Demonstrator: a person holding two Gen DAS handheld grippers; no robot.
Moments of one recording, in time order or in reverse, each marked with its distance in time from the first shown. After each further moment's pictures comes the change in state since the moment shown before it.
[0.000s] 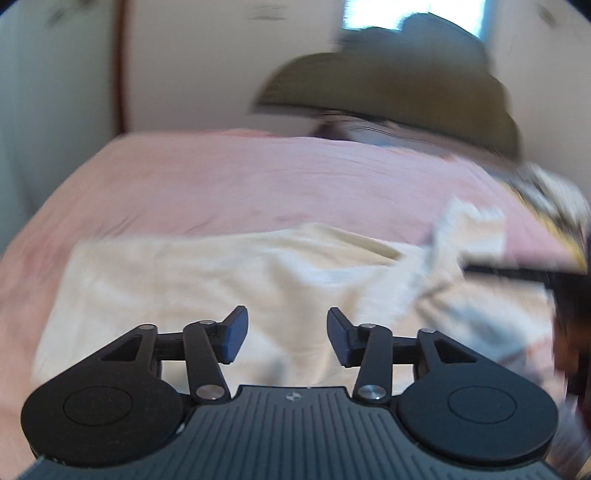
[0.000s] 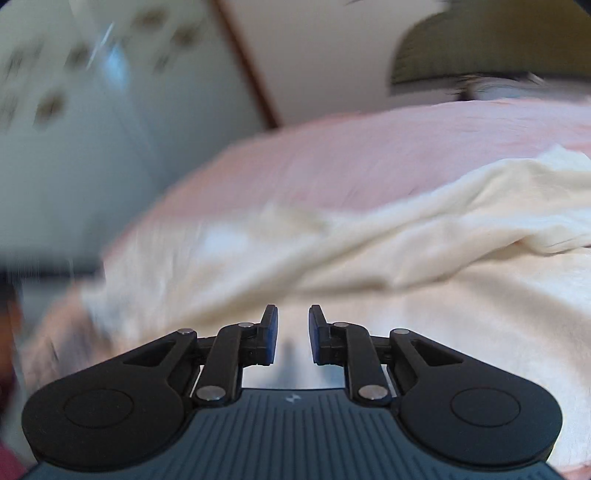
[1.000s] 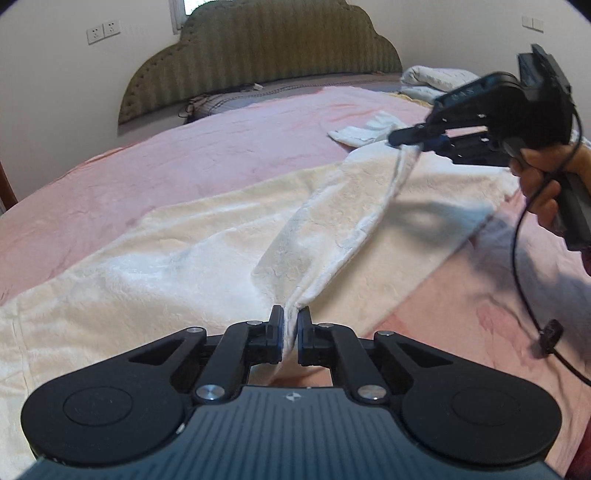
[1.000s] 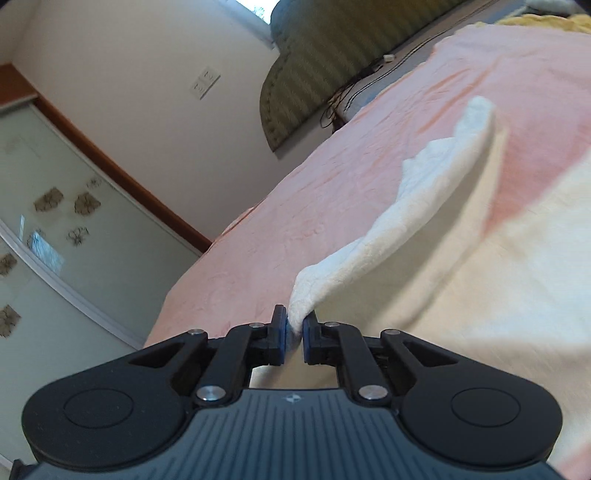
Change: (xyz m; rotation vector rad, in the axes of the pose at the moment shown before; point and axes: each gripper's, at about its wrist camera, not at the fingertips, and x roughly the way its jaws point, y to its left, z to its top) left arm 0.045 -0.072 -0.046 0.341 0.053 -0.219; right arm -0.063 -0.074 -0.011 0.439 -0.194 -0.100
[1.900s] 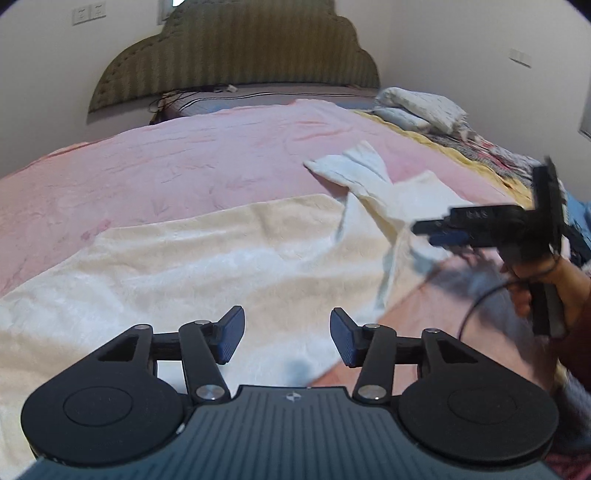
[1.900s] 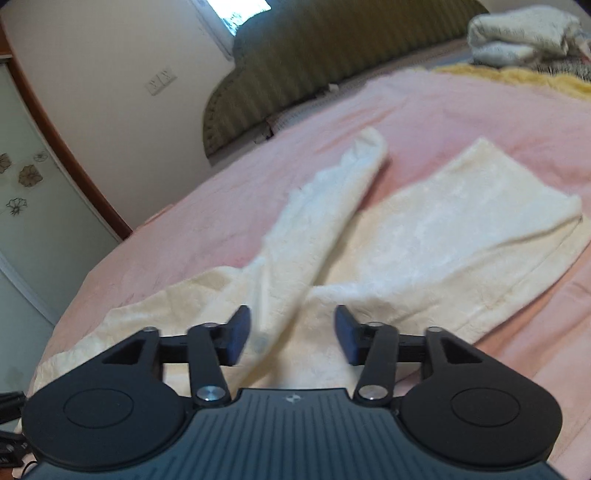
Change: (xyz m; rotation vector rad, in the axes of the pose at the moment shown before) left arm 0.014 0.000 0.043 -0.112 -0.009 -0.142; right arm -0.044 -0.060 -0.014 -0.101 -0.025 -0.321
